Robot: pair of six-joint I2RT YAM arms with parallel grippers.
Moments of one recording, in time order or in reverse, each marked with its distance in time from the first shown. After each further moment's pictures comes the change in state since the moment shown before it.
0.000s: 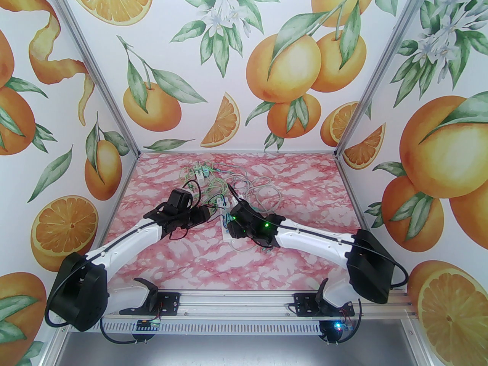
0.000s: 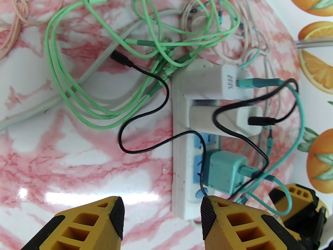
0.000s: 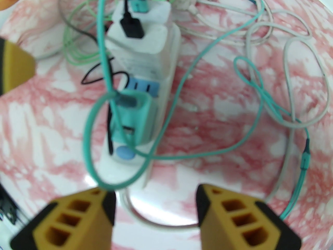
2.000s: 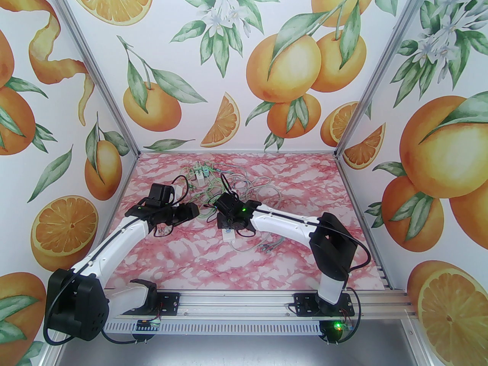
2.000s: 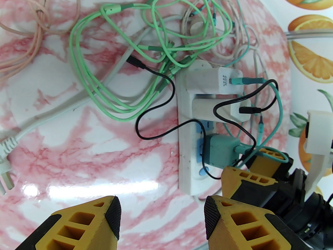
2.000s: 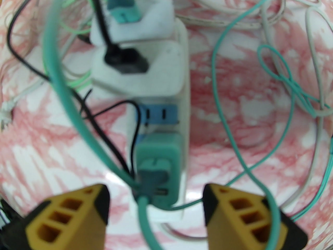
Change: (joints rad) left arm 0.208 -0.026 0.080 -0.195 0.199 0.194; right arm -0.006 0.259 0.296 -0.172 -0.051 0.241
